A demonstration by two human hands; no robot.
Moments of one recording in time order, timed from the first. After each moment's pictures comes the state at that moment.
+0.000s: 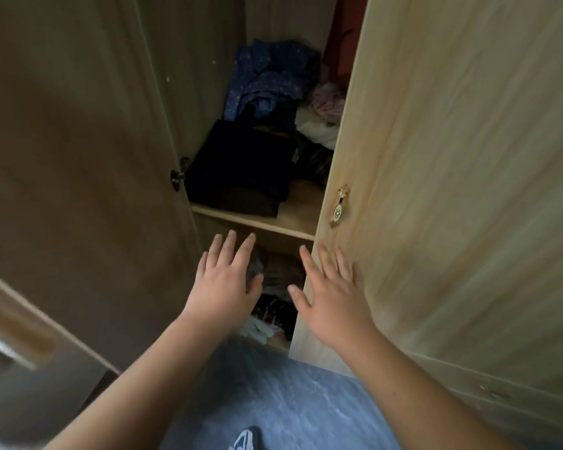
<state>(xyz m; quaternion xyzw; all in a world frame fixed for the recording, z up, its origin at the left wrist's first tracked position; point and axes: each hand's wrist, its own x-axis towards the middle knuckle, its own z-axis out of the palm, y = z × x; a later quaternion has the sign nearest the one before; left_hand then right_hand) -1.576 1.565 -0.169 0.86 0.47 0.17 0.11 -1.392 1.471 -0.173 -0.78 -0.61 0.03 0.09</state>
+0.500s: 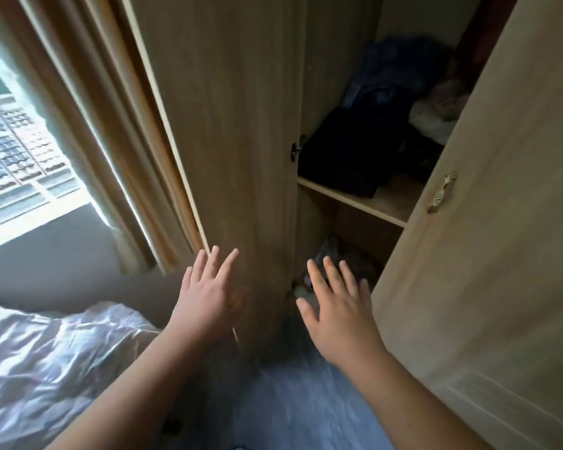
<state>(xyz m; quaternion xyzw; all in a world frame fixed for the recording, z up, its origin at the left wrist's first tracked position) -1.770 1.432 -0.192 0.74 0.65 0.13 0.06 -1.534 1.387 -0.176 -0.67 -0.73 0.08 0.07</state>
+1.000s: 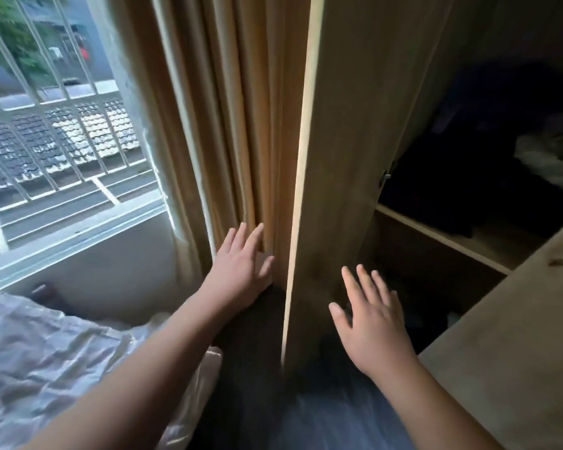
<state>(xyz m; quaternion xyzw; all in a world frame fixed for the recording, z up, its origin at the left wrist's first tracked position) -1.936 1.549 -0.163 0.72 0.66 0.18 0.12 -1.691 1.476 -0.174 -0.68 -0.72 0.08 0.09</state>
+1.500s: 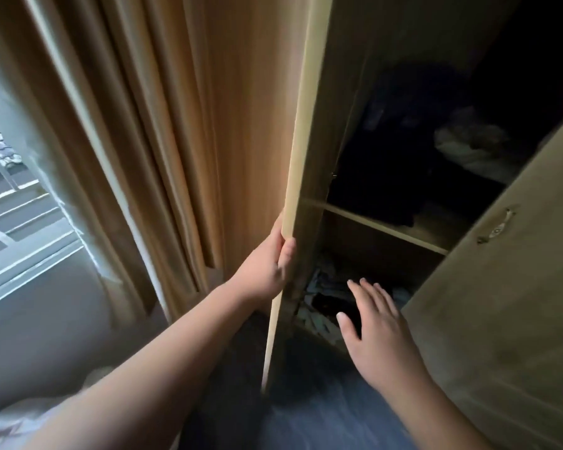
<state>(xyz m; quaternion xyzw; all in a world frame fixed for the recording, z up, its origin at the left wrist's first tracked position) -1.860 1.625 -0.141 0.79 0.37 0.31 0.37 -1.673 1.486 -0.166 -0.77 -0.63 0.08 0.13</state>
